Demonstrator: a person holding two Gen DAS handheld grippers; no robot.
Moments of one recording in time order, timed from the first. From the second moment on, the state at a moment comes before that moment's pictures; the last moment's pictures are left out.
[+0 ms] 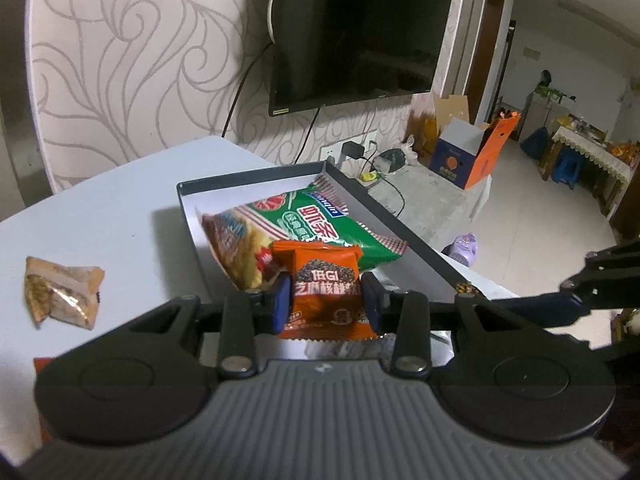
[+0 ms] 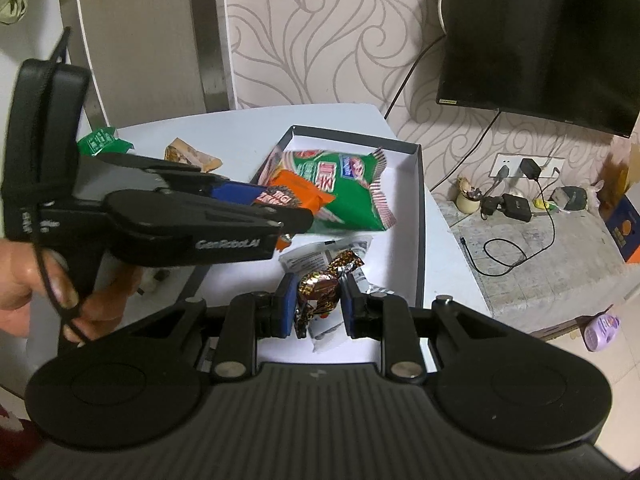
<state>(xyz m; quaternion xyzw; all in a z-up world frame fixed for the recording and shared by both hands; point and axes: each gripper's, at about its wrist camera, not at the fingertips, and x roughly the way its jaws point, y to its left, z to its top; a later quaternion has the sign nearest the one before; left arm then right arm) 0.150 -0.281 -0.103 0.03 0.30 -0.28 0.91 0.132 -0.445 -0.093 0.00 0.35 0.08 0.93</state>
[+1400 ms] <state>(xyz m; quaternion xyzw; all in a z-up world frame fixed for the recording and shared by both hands) 0.182 -0.280 -0.109 0.03 0.31 -0.27 0.91 0.170 -0.449 -0.110 -0.01 0.37 0.11 0.92</state>
